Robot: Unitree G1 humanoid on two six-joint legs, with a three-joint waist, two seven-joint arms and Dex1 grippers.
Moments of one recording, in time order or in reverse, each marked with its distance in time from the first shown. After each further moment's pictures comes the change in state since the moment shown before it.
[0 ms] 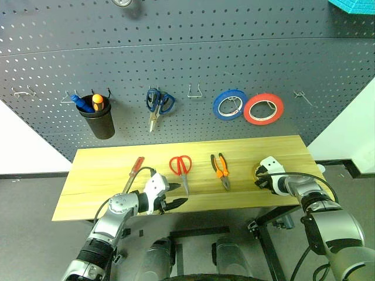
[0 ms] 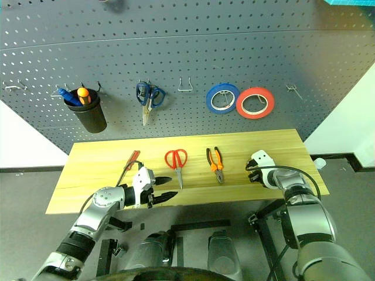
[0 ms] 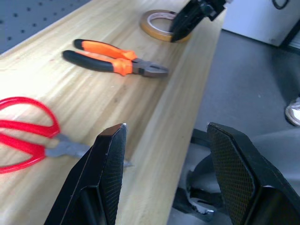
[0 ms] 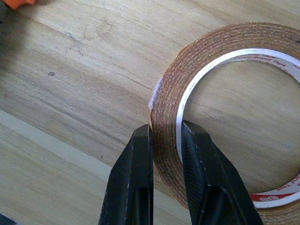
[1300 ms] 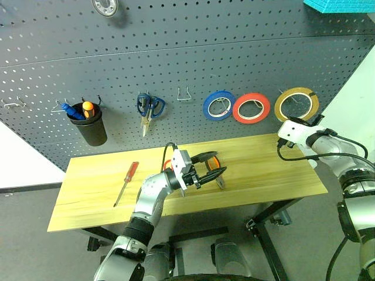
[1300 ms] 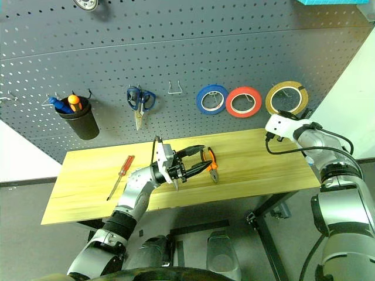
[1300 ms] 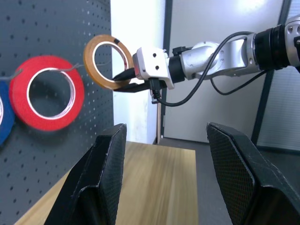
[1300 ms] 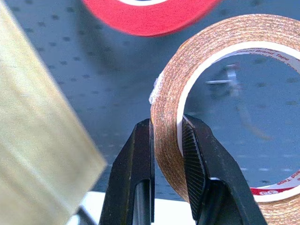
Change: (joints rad) left arm -0.205 -0.351 0.029 0.172 -0.155 -0.264 -0.063; right arm -0.168 -0.263 0.172 -0.037 -0.428 -0.675 -0.531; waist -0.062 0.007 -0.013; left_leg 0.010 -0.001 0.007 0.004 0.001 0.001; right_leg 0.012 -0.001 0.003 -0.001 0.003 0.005
